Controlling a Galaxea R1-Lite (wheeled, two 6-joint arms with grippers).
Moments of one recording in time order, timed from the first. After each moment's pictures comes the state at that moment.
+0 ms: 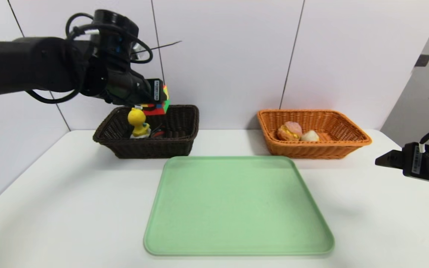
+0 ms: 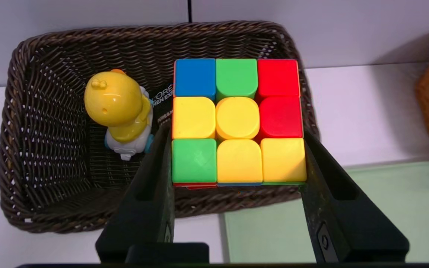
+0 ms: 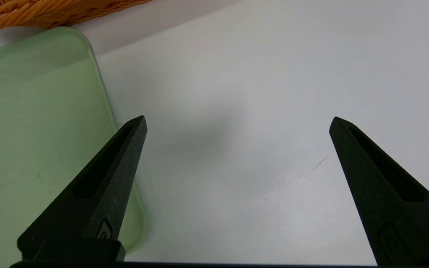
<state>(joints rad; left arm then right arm) -0.38 1.90 -1.76 0.32 0.19 -0.20 0.24 1.34 -1.07 0.54 -0.39 0.44</state>
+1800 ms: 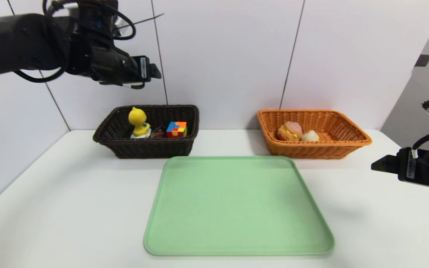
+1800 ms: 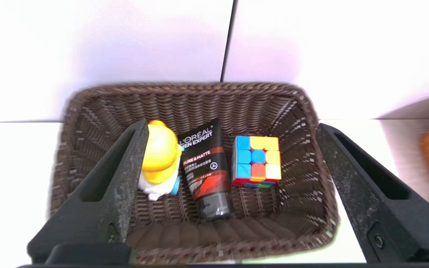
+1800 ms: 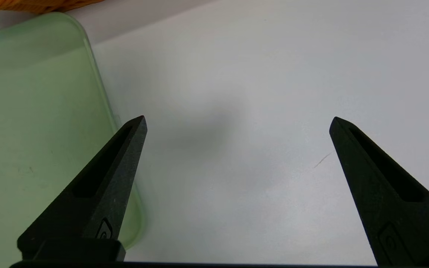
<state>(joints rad) -0.31 1.93 -1.96 0.37 0.19 -0.18 0.26 1.36 -1.05 0.54 -0.39 0.45</state>
